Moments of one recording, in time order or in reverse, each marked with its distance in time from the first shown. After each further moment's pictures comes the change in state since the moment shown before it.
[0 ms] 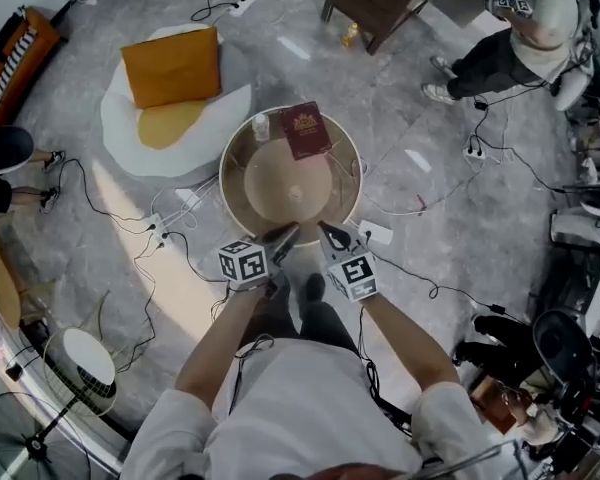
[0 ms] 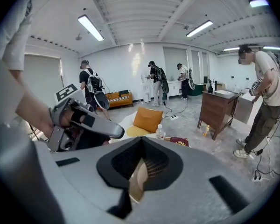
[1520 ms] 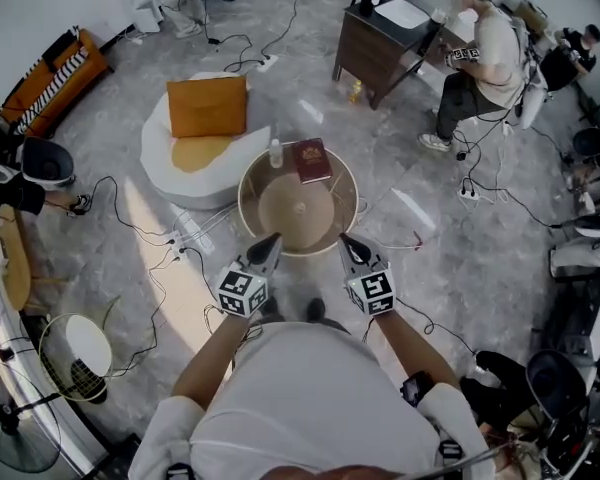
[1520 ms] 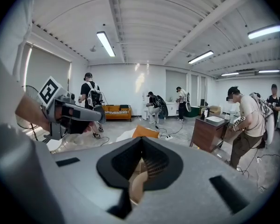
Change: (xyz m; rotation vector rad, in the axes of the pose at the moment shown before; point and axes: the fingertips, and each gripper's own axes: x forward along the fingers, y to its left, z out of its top) left arm -0.153 -0.218 -0.010 0.652 -0.228 0.318; right arm -0.231 0.068 0.072 -0.125 -0.208 -0.073
